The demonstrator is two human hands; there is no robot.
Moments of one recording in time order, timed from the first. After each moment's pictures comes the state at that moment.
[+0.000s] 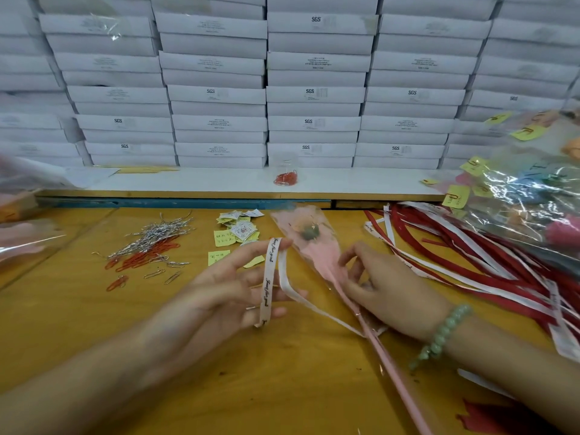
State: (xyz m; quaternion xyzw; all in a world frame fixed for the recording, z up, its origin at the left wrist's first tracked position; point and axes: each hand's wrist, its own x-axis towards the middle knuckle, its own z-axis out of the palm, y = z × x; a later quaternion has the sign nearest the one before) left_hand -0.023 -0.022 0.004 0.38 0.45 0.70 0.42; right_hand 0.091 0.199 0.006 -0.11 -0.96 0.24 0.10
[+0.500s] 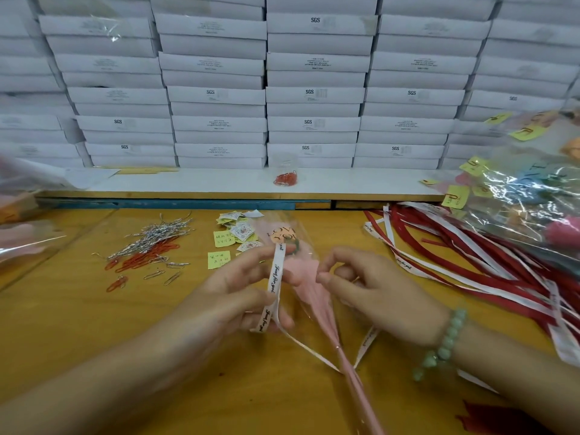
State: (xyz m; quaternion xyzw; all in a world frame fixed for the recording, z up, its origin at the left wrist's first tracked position) left_hand -0.011 -0.017 0.004 0.37 0.59 0.64 0.32; right_hand 0.093 0.178 0.014 0.01 -0.91 0.39 0.14
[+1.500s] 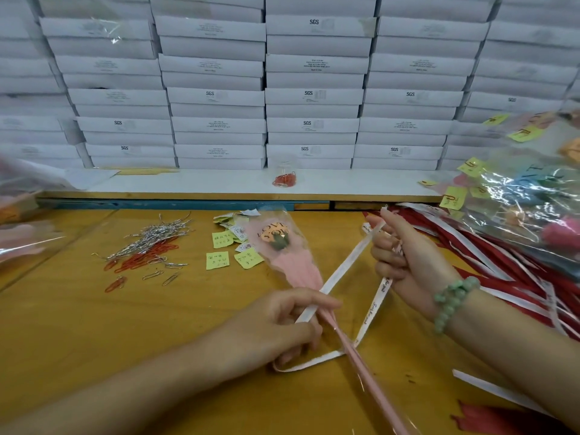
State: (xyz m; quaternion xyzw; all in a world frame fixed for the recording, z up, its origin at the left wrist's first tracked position) left_hand 0.013 0.009 0.002 0.42 0.71 0.45 0.35; right_hand 0.077 0.218 0.018 -0.17 -0.49 0.82 0.23
